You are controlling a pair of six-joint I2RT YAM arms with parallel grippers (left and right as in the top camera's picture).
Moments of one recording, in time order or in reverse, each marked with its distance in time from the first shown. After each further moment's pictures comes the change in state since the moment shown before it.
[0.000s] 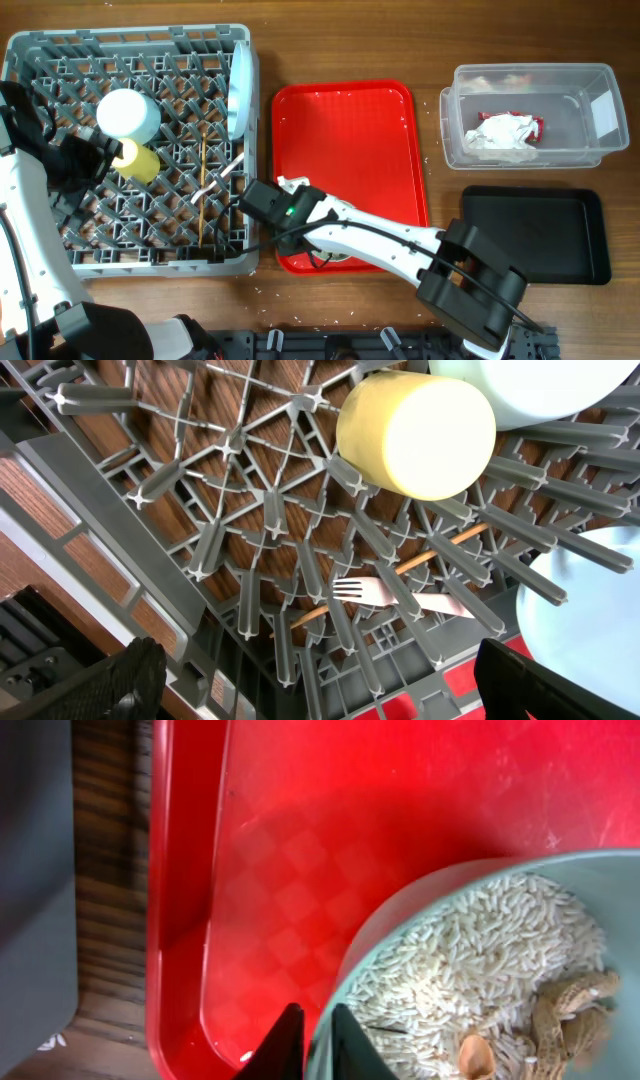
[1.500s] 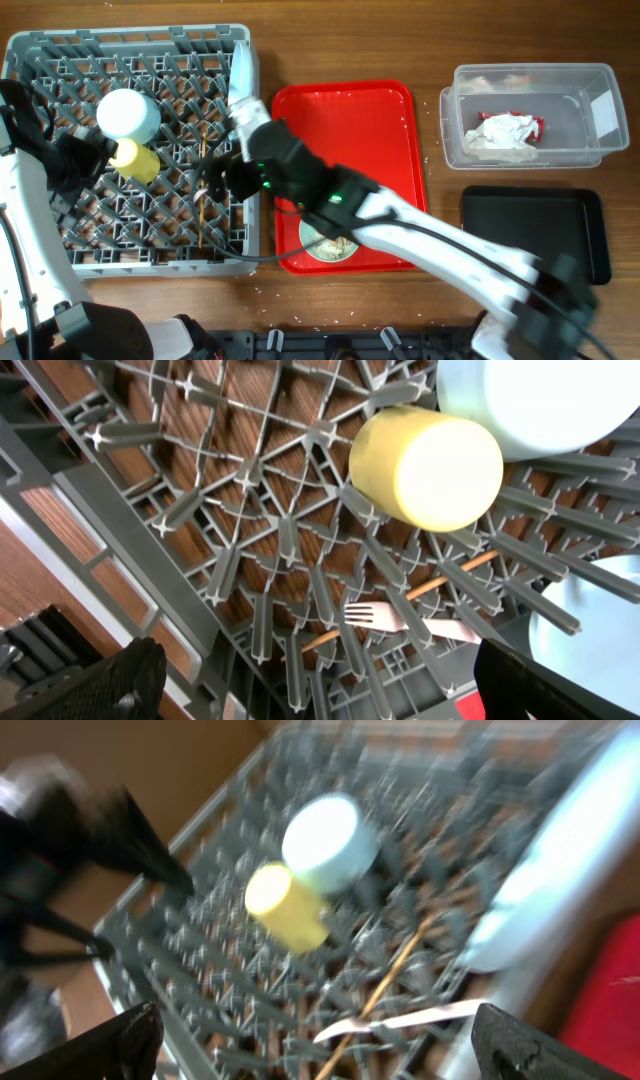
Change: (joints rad) left arm 0.000 0.001 0.000 0.027 -0.064 0.000; right arm -0.084 -0.303 -0.016 0.753 -0.105 -0.314
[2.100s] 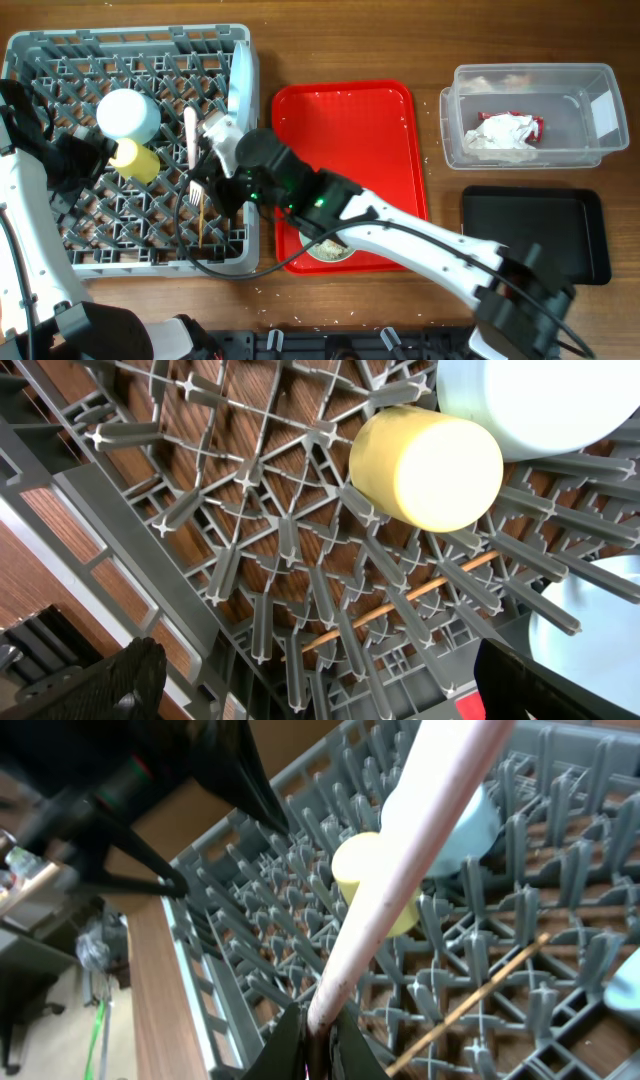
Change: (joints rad) left arm 0.000 0.000 0.000 0.002 0.000 0.000; right arm 0.030 0.143 0.000 0.158 -0.238 -0.110
